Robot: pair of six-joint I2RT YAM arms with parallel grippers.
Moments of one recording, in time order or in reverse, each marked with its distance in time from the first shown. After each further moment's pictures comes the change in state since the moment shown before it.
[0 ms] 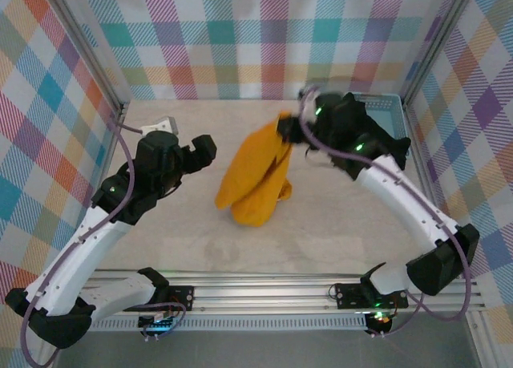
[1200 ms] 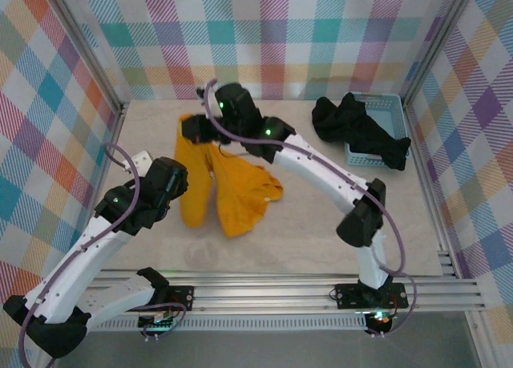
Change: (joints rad) left arm -0.003 -0.079 -0.146 -0.356 -0.333 -0.254; right arm 0.292 0.658 0.883 -0.015 -0.111 0.100
